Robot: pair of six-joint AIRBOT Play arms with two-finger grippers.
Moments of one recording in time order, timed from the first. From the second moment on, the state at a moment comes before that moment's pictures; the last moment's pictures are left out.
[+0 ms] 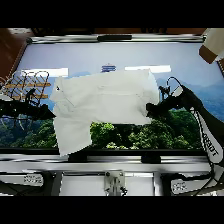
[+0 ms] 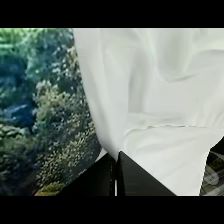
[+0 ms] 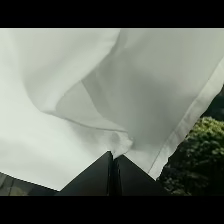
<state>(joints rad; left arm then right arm) 0.41 -1.57 1.07 0.91 -1.29 -1.05 -0.02 -1.60 1.13 -1.10 1.16 1.47</state>
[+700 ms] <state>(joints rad) 0.41 -1.57 1.07 0.91 -1.29 -1.05 -0.02 -1.56 1.13 -1.17 1.03 1.55</state>
